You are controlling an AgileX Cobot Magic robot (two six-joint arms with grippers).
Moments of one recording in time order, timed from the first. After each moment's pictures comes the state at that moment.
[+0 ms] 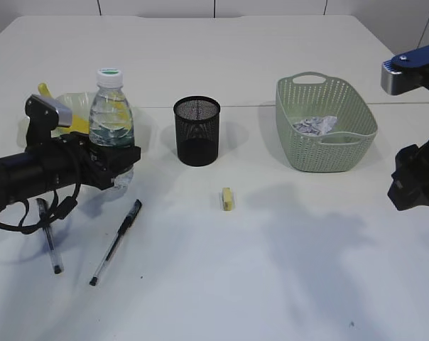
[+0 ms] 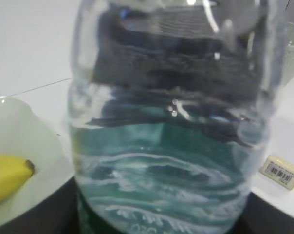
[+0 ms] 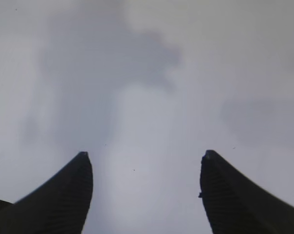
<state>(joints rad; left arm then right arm) -0.10 2.10 -0.84 0.76 -1.09 -0.40 0.30 1.32 -1.02 -0.11 1.02 -0.02</state>
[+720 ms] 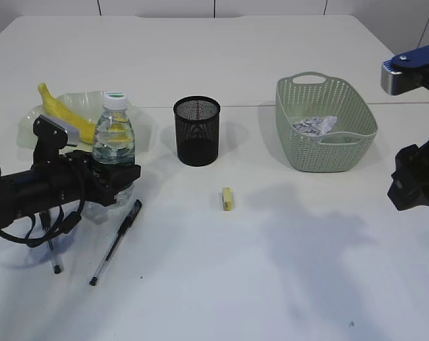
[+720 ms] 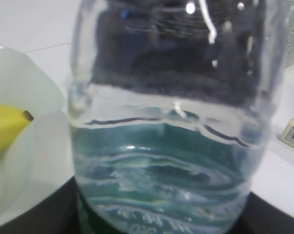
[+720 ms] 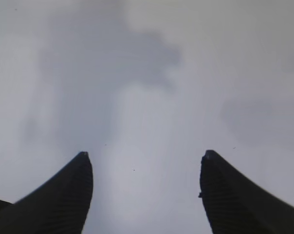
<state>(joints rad) -0.10 2.18 -0.84 0.73 -1.09 -0.34 0.30 1.32 -1.02 -0.11 1.02 -0.02</state>
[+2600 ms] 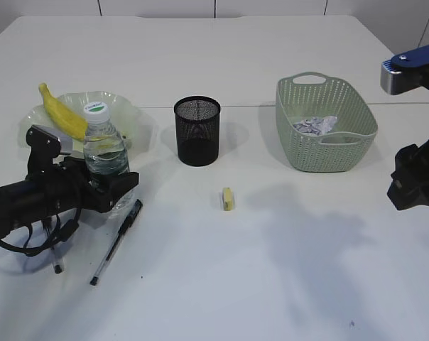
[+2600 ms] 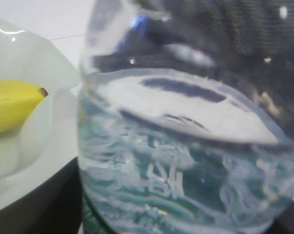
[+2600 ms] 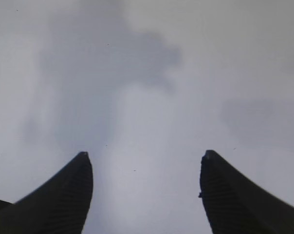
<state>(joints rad) -0.08 2.22 -0.81 0.68 -1.15 -0.32 0.30 1.32 -1.02 -0.11 1.02 -0.02</state>
